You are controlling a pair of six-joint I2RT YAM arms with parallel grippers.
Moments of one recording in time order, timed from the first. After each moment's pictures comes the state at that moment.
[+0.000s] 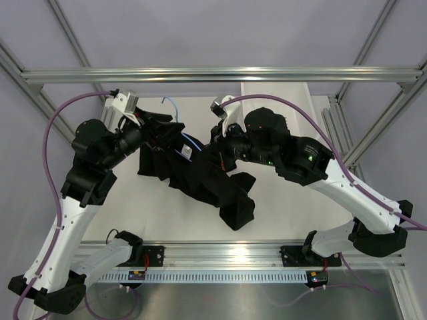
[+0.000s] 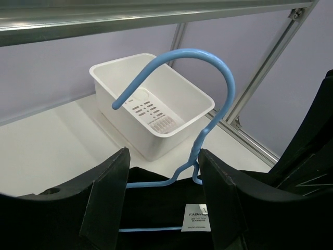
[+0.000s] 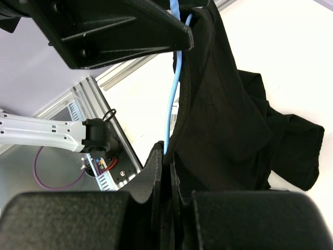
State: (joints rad) left arm -0.41 0.90 1.27 -0.31 0.39 -0.29; right arm 1.06 1.37 1.77 -0.70 -0.05 0.26
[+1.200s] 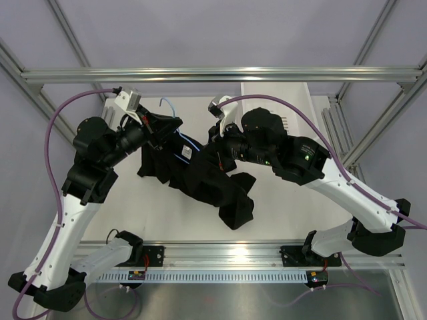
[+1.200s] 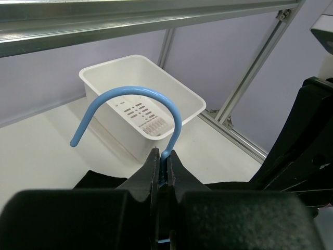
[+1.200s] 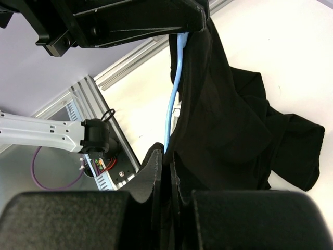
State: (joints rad) left arm -0.42 0.92 1.30 -0.30 0.41 -0.31; right arm 1.06 1.39 1.77 -0.69 -0.04 0.26
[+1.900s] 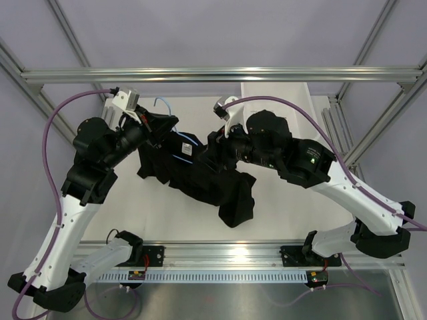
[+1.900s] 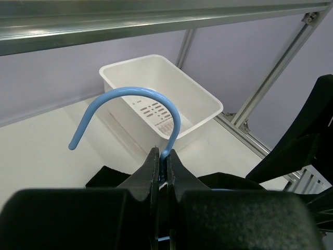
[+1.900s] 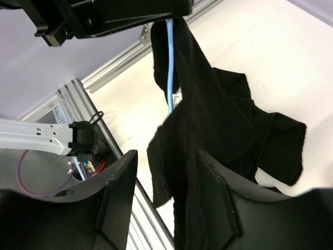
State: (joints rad) left arm -0.43 0.92 1.29 -0.32 0.33 -0.28; right arm 1.07 1.36 1.74 -0.69 0.02 0.24
